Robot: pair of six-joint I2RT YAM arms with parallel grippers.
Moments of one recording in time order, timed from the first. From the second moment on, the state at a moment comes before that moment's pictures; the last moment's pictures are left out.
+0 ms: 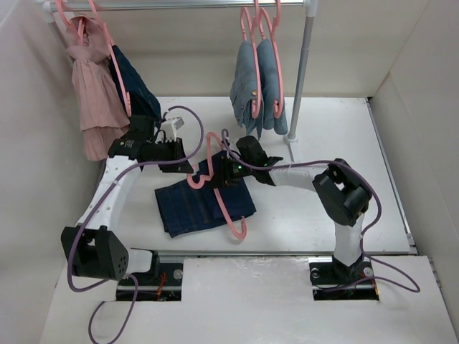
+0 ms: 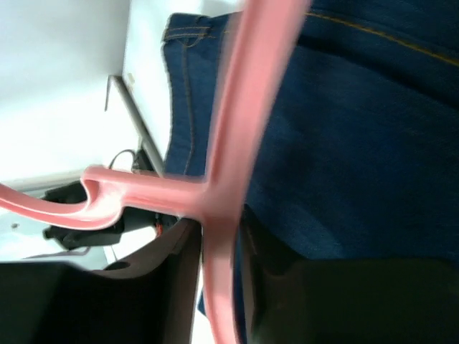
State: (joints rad) left arm -0.12 1.31 1.20 -0.89 0.61 -0.09; right arm 0.75 1.95 1.22 0.14 -0.63 0.76
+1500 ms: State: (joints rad) left arm -0.31 1.43 0.82 -0.42 0.53 -0.47; right arm 0.56 1.96 1.28 0.12 -1.13 0.76
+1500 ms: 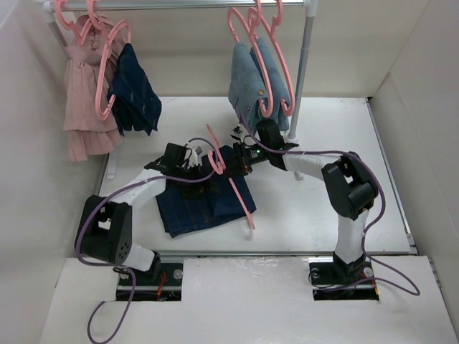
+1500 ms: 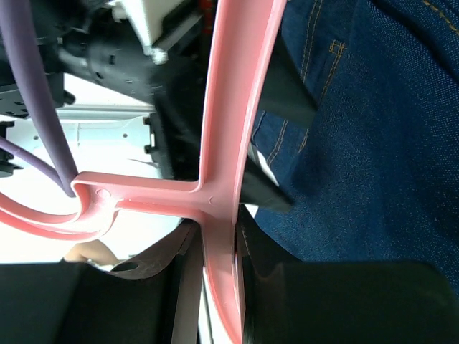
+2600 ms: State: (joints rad) left arm -0.12 1.29 1.18 -0.97 1.03 0.20; right arm 0.58 1.85 1.07 0.69 -1.10 1.23
